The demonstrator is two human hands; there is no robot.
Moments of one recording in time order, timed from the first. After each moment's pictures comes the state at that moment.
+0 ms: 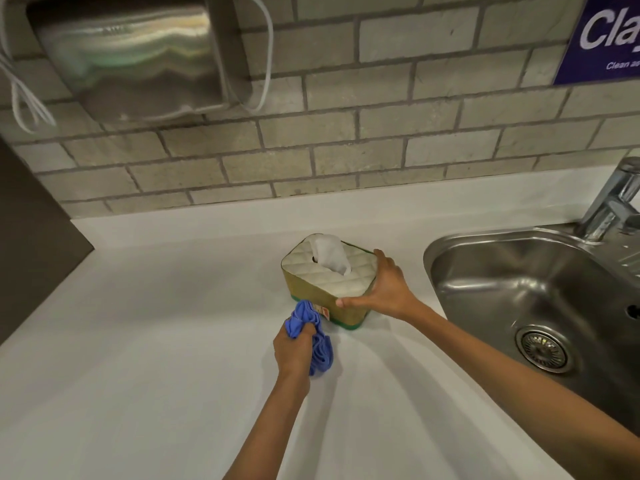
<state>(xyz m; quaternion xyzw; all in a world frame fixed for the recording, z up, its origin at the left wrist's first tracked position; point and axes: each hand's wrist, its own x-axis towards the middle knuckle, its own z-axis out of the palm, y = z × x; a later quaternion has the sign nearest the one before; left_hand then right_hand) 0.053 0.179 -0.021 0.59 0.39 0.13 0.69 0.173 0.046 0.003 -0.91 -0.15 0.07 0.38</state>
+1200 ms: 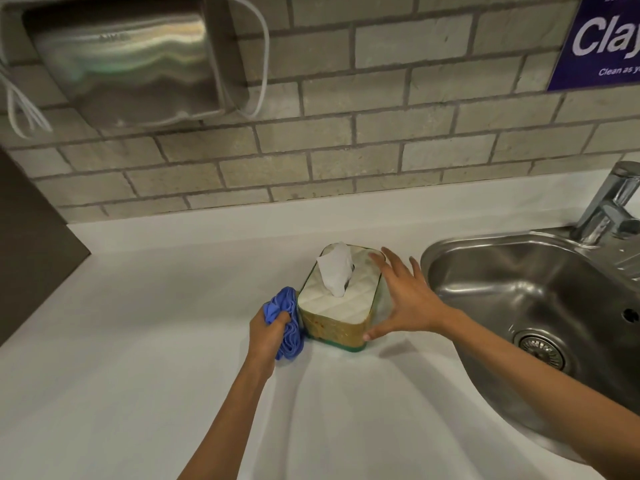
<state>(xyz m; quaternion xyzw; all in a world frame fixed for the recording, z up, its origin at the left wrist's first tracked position) 0.072 0.231 -0.015 0.66 0.31 0.12 0.67 0.171 0.003 0.013 -0.93 -0.33 0.03 0.18</state>
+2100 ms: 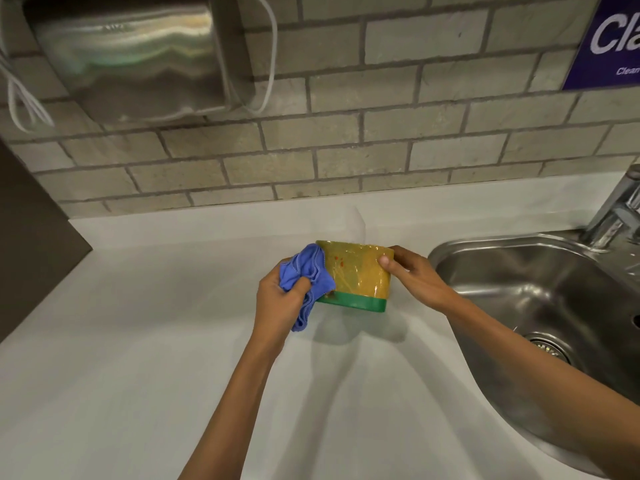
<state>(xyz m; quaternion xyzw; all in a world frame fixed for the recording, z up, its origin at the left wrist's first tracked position) 0.073 0.206 0.064 0.72 0.16 0.19 0.65 0.195 0.008 0.029 -0.80 -0.23 0.10 0.55</state>
